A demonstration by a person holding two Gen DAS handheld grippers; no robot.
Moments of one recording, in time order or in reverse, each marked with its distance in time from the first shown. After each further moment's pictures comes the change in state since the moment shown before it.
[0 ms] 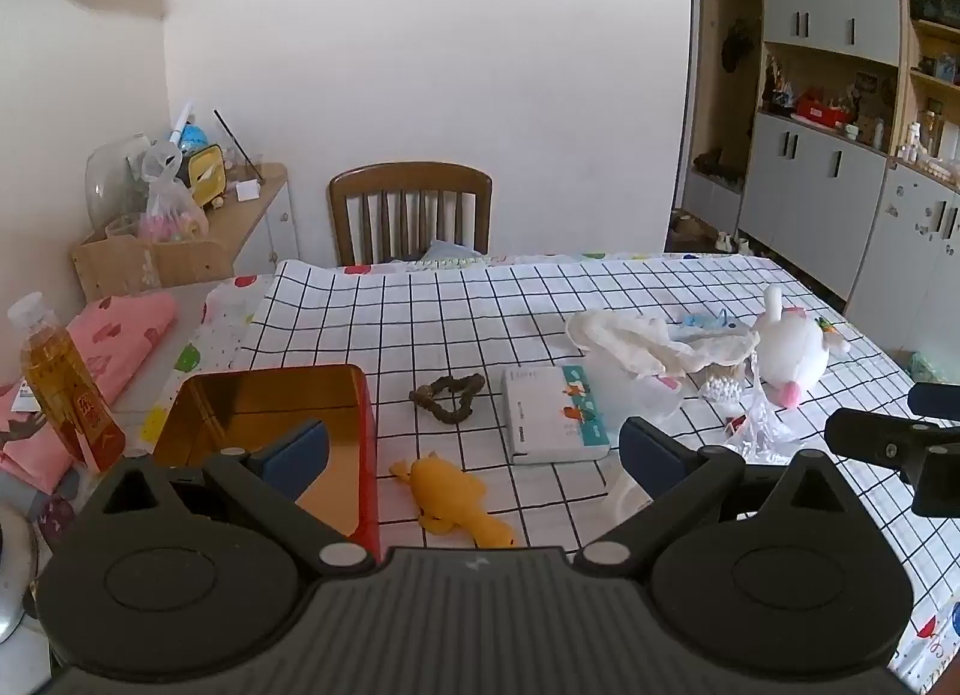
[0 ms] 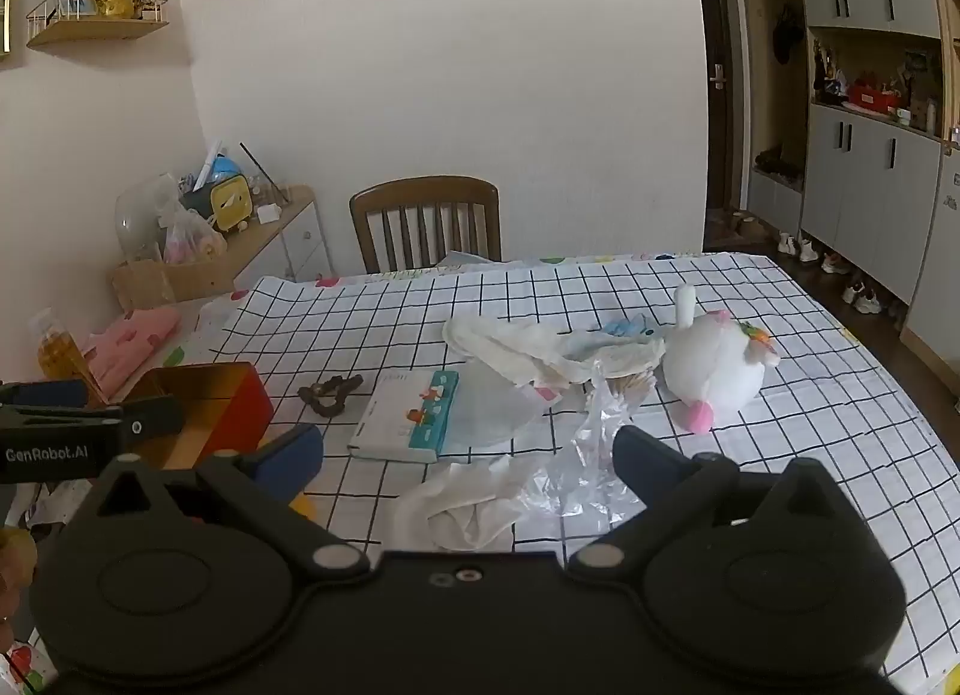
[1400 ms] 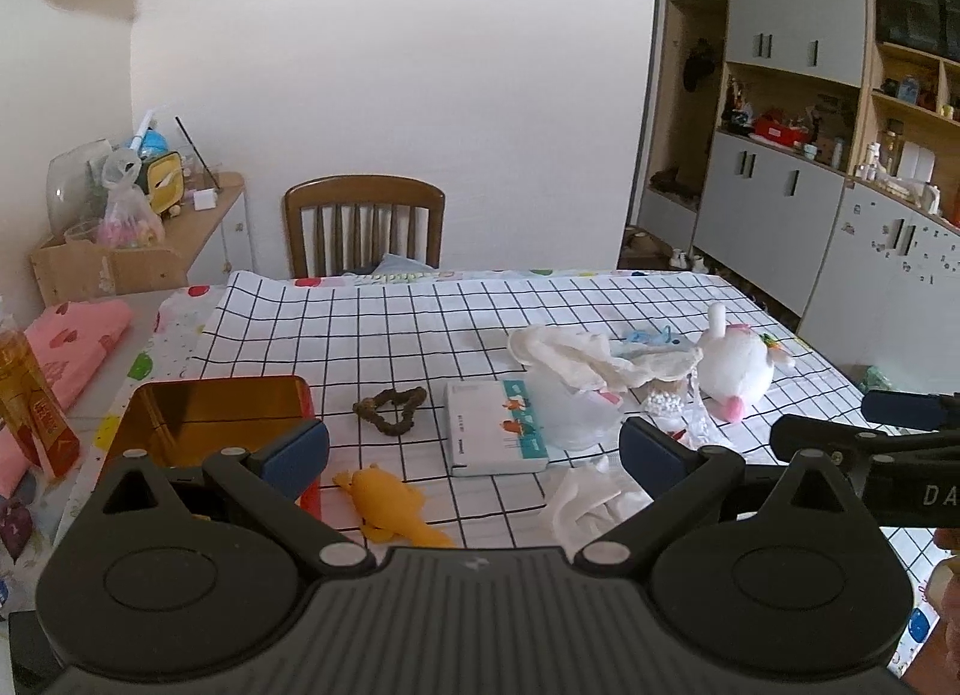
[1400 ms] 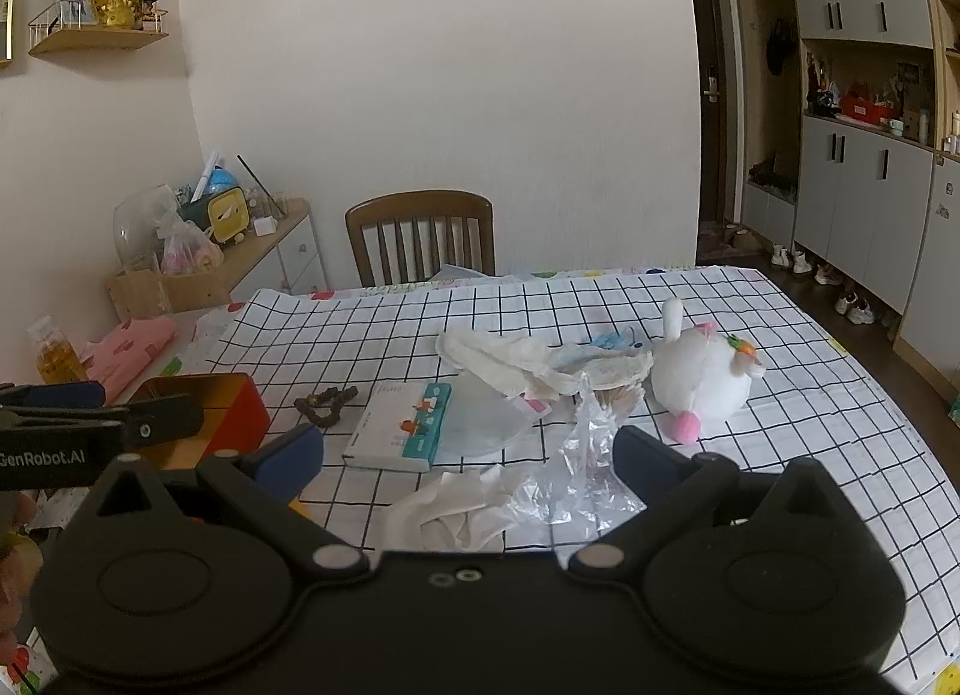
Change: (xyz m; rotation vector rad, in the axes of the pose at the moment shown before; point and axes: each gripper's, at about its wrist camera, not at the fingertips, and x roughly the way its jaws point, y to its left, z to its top) left arm -0.008 -0.012 0.002 -0.016 -0.032 -0.114; right arm -0.010 -0.001 -0.001 0.000 -0.025 -0.008
